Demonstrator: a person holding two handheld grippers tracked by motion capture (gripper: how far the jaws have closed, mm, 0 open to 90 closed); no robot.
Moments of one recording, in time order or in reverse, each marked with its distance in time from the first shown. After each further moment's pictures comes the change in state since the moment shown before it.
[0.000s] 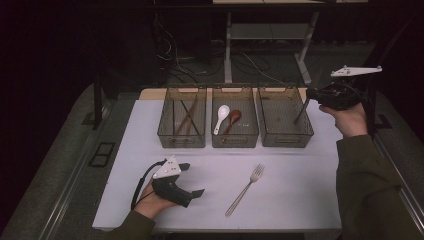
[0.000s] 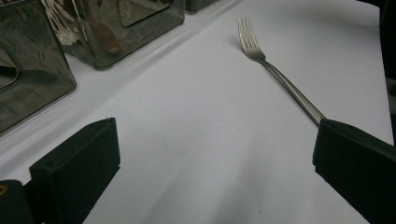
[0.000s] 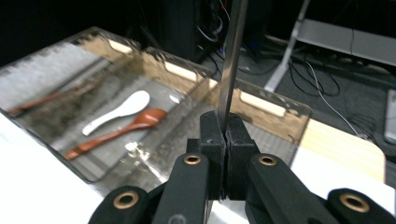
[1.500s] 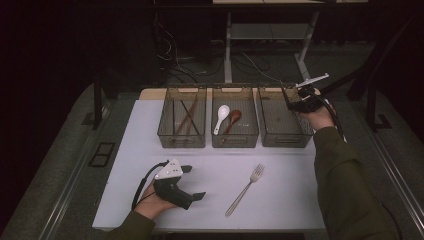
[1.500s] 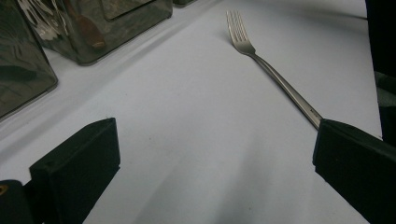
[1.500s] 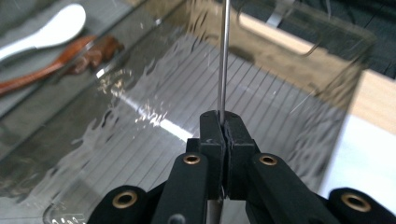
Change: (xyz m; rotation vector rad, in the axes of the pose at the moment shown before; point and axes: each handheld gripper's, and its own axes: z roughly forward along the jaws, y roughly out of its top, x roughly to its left) left arm -0.002 -0.001 0.004 0.021 -0.034 0.010; right arm -0.022 -0.033 0.123 0.294 -0.023 -0.025
